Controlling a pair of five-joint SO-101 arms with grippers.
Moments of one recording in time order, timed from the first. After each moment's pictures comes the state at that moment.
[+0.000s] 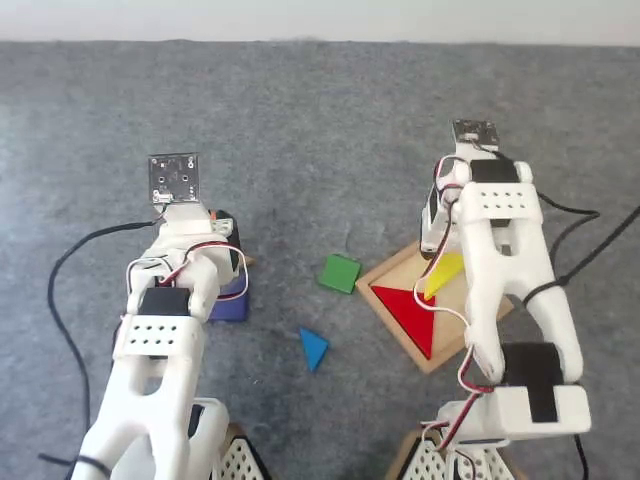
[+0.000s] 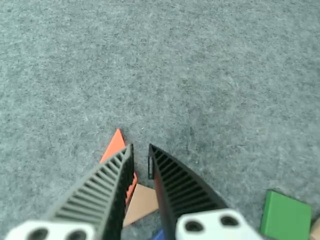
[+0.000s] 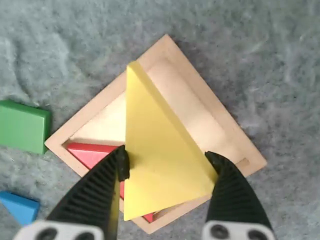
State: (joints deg) left arm -5.1 -42.1 68.4 29.2 9.3; right arm -5.9 -0.2 14.3 80.2 -7.1
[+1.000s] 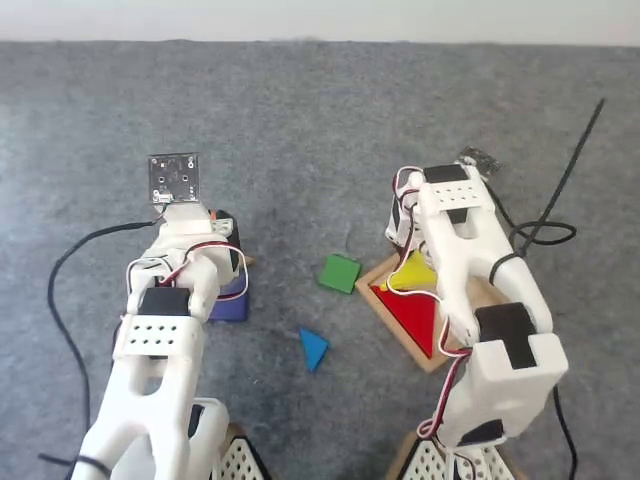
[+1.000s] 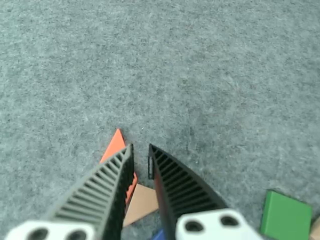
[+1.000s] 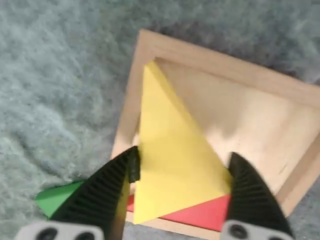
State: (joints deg) left arm -5.1 -42.1 68.4 29.2 9.3; right arm -13.1 12.9 13.3 72.4 -46.5
